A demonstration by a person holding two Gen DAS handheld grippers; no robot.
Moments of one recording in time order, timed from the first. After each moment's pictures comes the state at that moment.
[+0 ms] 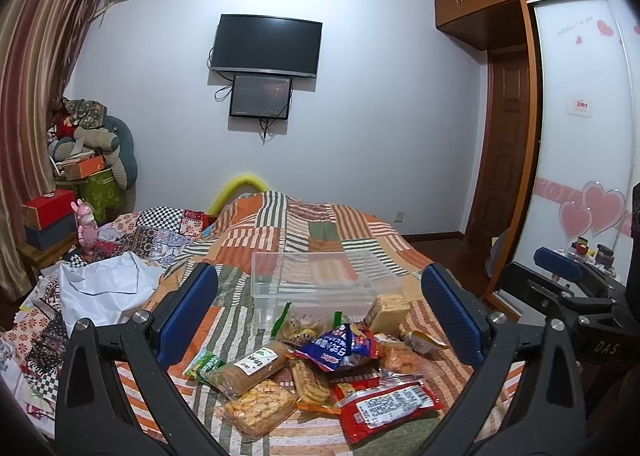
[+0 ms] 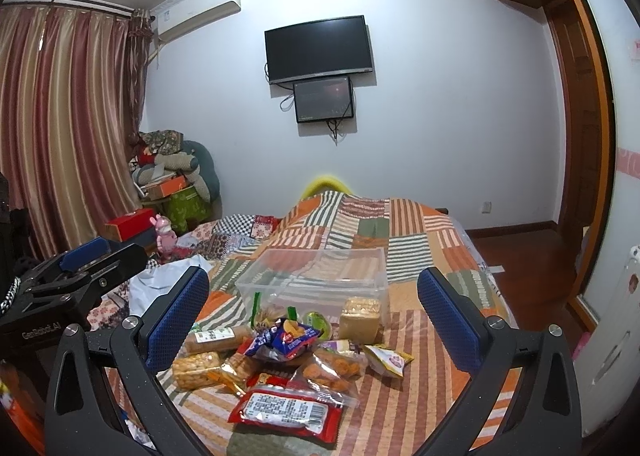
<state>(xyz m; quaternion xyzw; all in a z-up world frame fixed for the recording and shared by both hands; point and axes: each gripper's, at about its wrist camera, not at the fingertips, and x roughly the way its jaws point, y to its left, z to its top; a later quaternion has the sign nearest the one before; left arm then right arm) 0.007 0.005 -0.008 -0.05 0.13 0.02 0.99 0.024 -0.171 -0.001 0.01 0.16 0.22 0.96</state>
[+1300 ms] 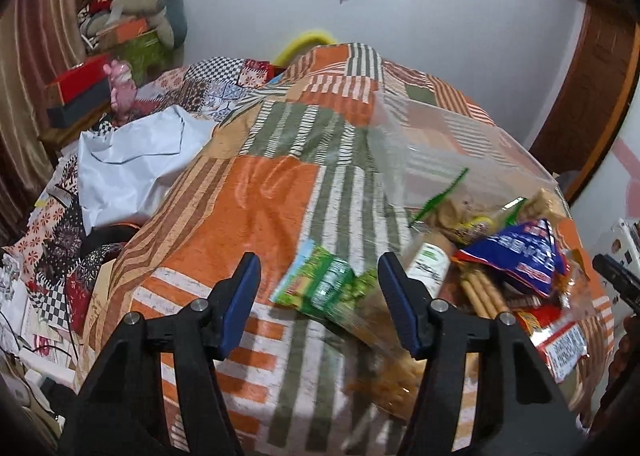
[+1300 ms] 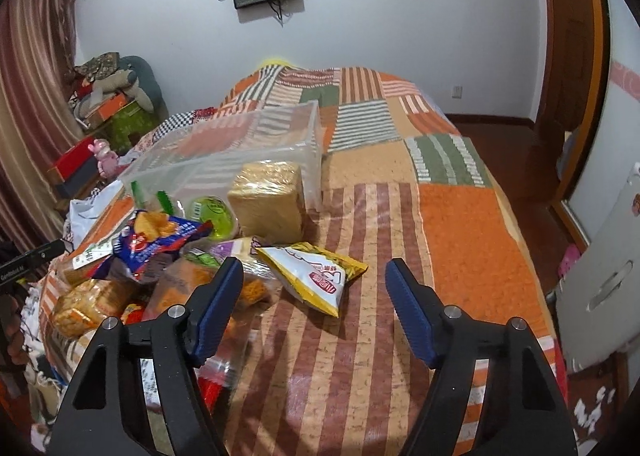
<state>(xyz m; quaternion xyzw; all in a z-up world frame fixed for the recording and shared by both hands) 0.103 0.142 -0.147 -0.12 0.37 0.10 0.91 0.114 -0.202 -0.103 0.01 0.37 0.16 0.92</state>
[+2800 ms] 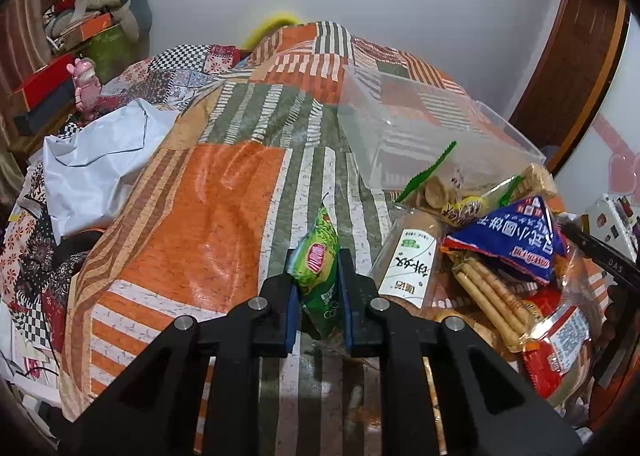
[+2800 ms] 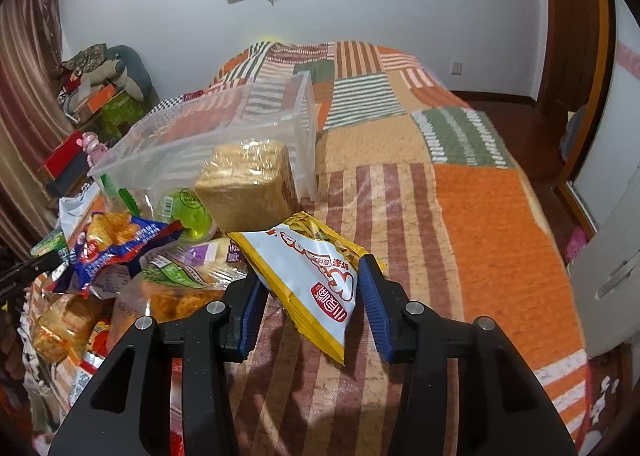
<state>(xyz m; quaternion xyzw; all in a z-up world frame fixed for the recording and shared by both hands) 0.124 0.136 -0.160 -0.11 0.40 0.04 0.91 0.136 -0.197 -0.111 0.02 0.39 0.15 0.91</state>
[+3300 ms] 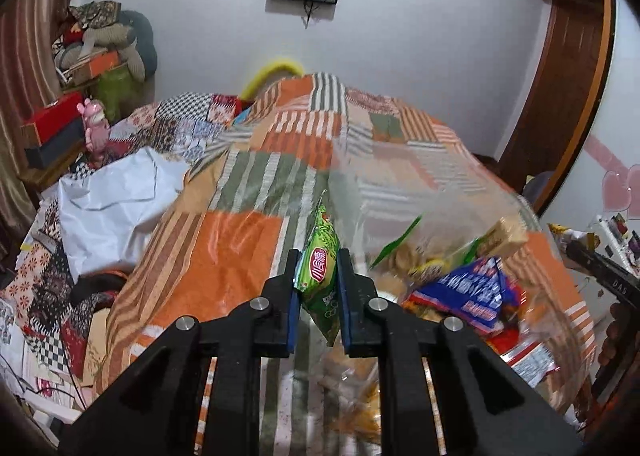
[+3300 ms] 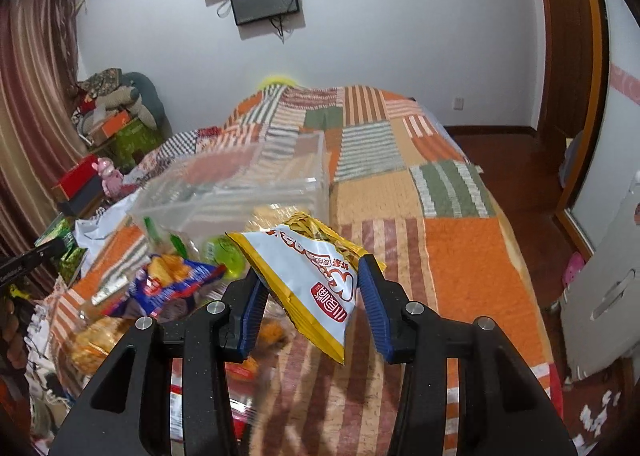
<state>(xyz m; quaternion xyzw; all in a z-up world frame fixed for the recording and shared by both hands) 0.114 0.132 -0.097 -0.10 0.33 0.04 0.94 0.124 -0.196 -0.071 0.03 0.33 0.17 0.93</state>
